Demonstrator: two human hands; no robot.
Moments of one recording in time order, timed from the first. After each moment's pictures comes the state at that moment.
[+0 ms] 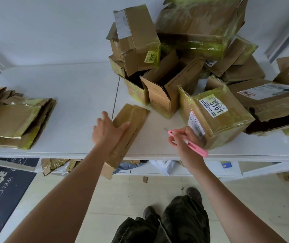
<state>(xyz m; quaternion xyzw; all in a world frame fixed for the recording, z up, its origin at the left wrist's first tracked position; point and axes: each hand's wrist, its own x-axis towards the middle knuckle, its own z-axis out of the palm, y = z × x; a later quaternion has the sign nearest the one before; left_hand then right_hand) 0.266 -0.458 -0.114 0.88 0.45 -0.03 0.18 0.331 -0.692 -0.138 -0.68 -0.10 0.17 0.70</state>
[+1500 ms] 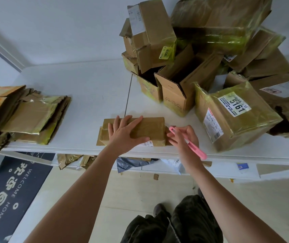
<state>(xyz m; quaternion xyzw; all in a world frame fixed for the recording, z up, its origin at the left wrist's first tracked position) 0.245 -0.451 -0.130 0.94 0.26 -0.11 0.20 0.318 -0.651 -0.160 -0.64 -0.06 0.20 0.74</state>
